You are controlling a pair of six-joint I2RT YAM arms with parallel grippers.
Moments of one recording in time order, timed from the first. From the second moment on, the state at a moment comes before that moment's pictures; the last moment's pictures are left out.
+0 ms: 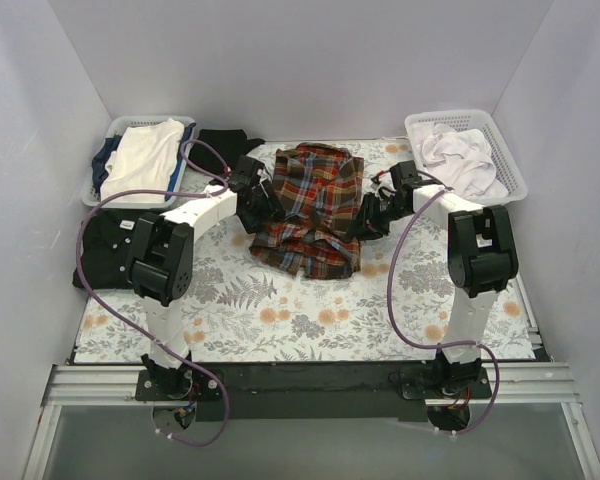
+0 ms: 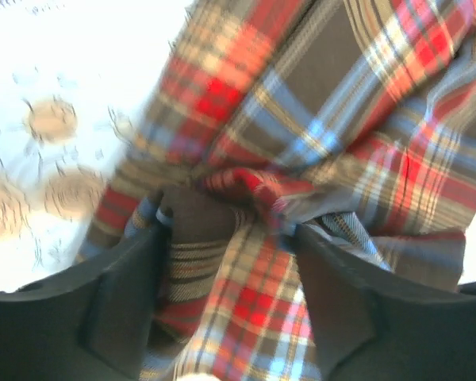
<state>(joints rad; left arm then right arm) -0.40 1.93 1.42 -0.51 0.06 -0.84 0.22 1.94 1.32 -0.56 -0.73 0.45</state>
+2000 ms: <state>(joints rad) -0.44 1.92 1.55 -0.49 -0.04 -0.48 0.50 1.93 1.62 -0.61 0.05 0.31</state>
